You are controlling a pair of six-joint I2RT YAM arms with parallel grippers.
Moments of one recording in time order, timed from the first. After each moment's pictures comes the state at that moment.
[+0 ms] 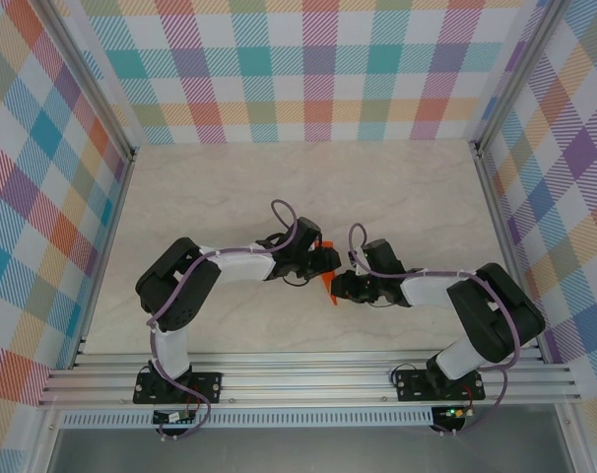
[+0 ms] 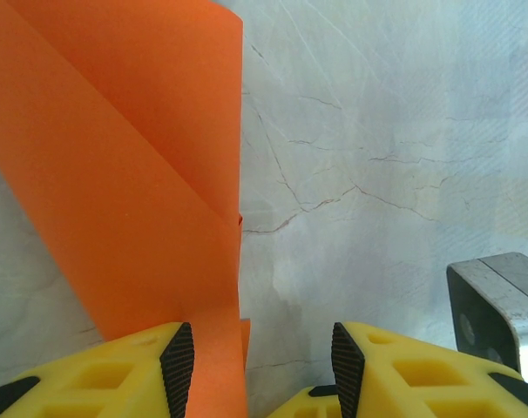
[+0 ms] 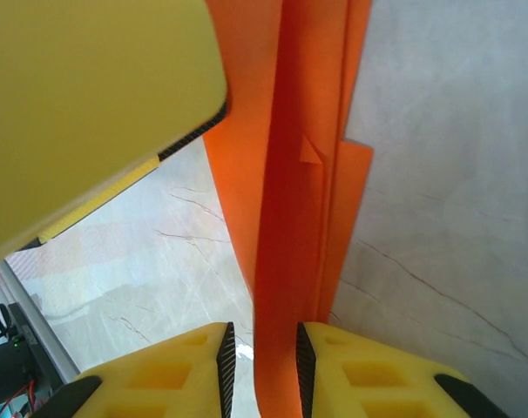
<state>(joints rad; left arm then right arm) -0.78 1.89 1.08 -0.03 0.24 -1.00 0.54 1.52 0.51 0.10 -0.53 0.70</state>
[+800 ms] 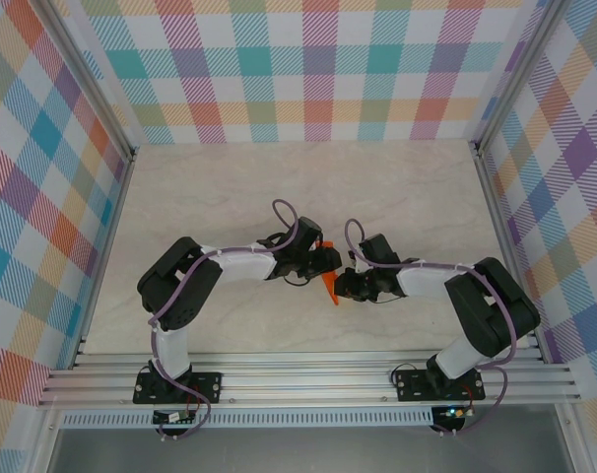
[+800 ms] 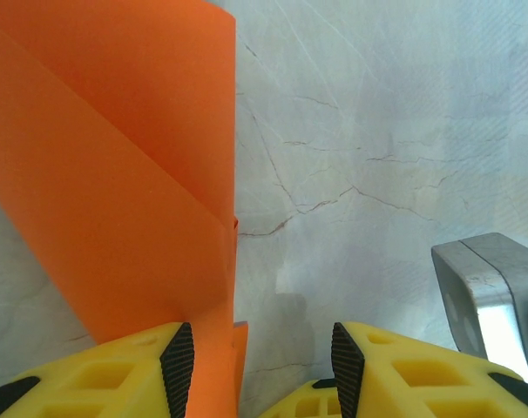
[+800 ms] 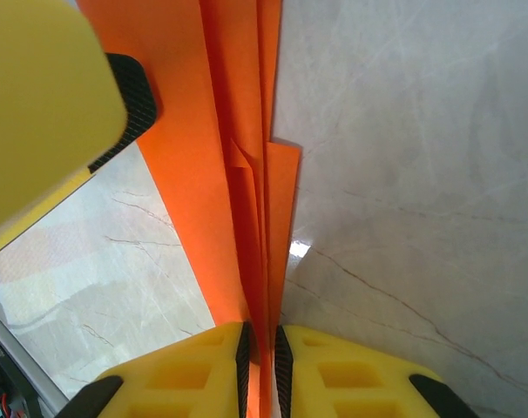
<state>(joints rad) -0.78 1.90 1.10 -0.03 0.25 -0.99 0.54 1.57 0.61 -0.10 -0.49 0.67</state>
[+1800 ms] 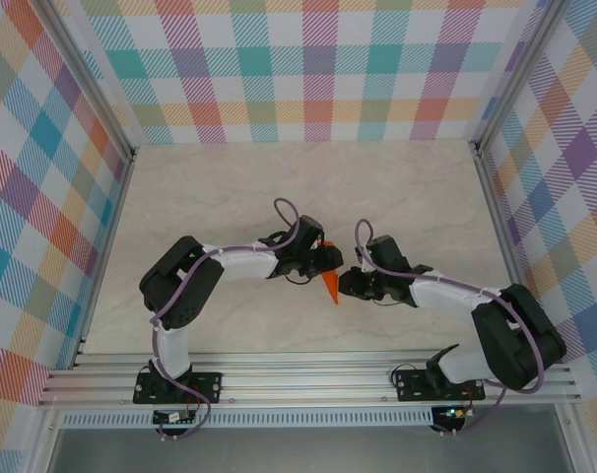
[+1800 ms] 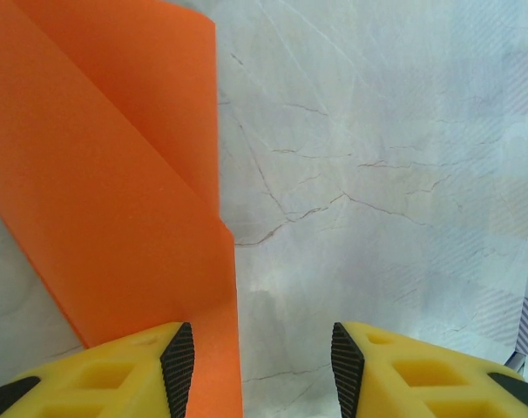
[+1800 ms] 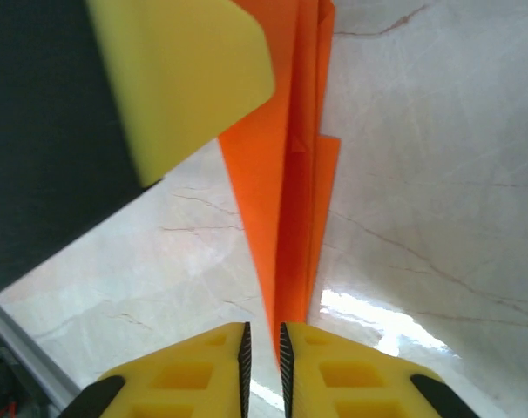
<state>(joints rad) -0.78 1.92 1.12 -0.03 0.25 -0.99 0.55 1.36 0.54 -0.11 -0.43 0.70</state>
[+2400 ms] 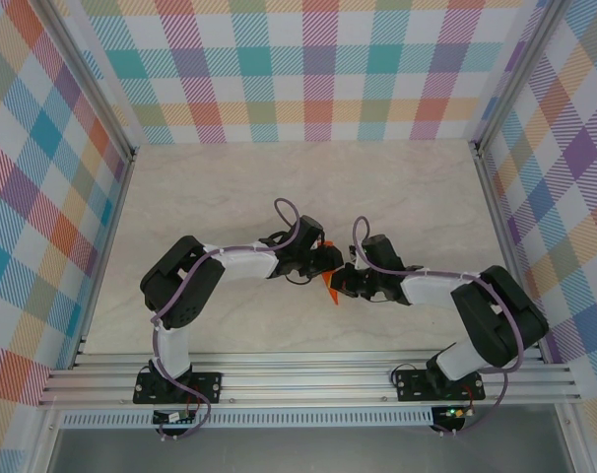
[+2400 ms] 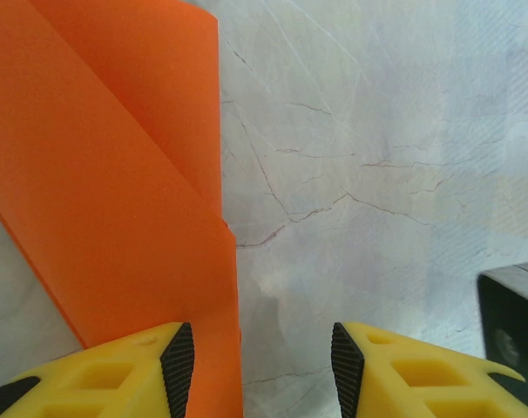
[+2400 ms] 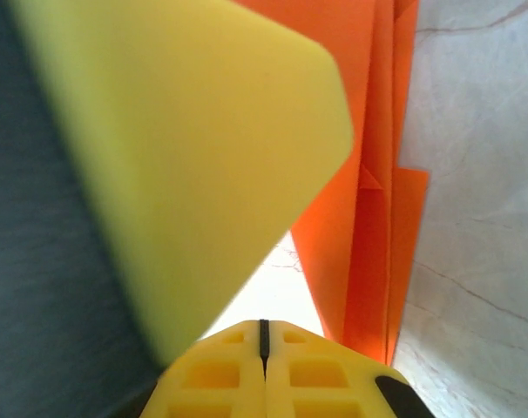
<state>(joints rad) -0.78 1.92 1.12 -0.03 0.25 -0.99 0.55 1.51 0.53 0.12 -0.54 0.85</state>
